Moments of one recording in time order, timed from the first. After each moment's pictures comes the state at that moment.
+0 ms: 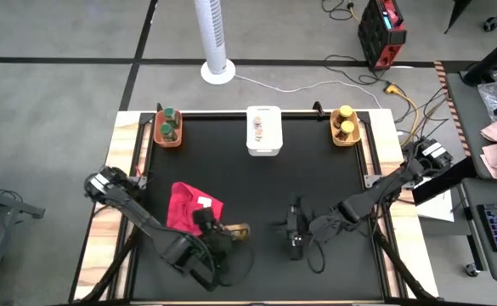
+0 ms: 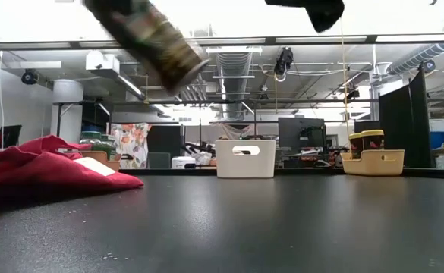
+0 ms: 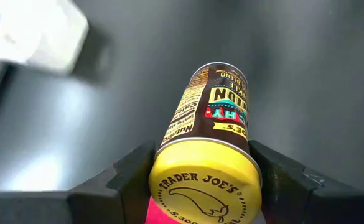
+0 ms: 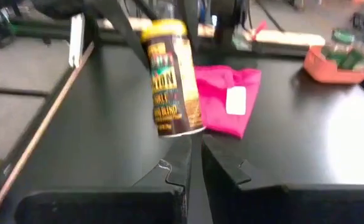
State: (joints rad) left arm -0.68 1.86 1.66 -1.19 -0.66 -0.84; right arm 0.53 1.51 0.90 0.17 0.50 0.14
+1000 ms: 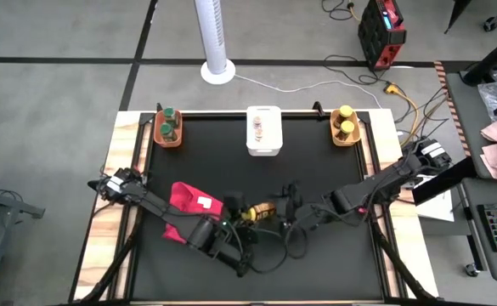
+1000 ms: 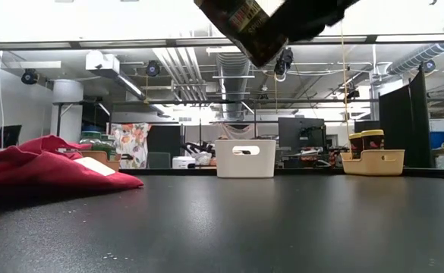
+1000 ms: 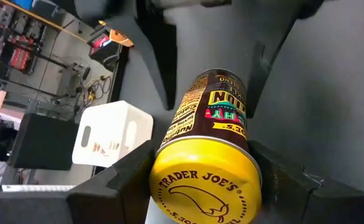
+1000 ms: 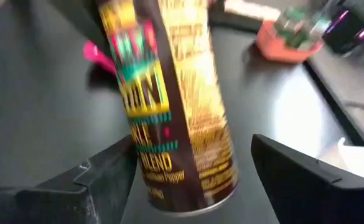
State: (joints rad) left arm -0.53 1.98 1.87 -1.06 -0.88 -0.25; right arm 0.40 1.52 0.99 -0.08 0.54 0.06
